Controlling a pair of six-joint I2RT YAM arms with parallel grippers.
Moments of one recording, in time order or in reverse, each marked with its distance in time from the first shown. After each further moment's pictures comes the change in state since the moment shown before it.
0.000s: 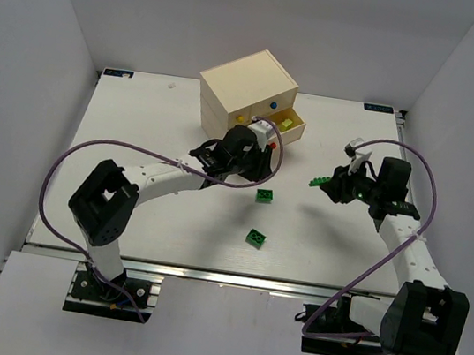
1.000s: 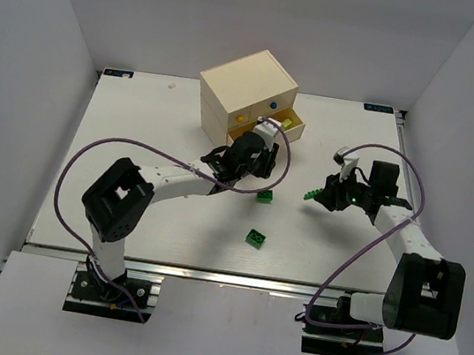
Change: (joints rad) left arm -0.048 0.103 0.023 0.191 -0.325 0.087; right arm 0.005 0.135 -0.013 -0.044 -0.029 -0.118
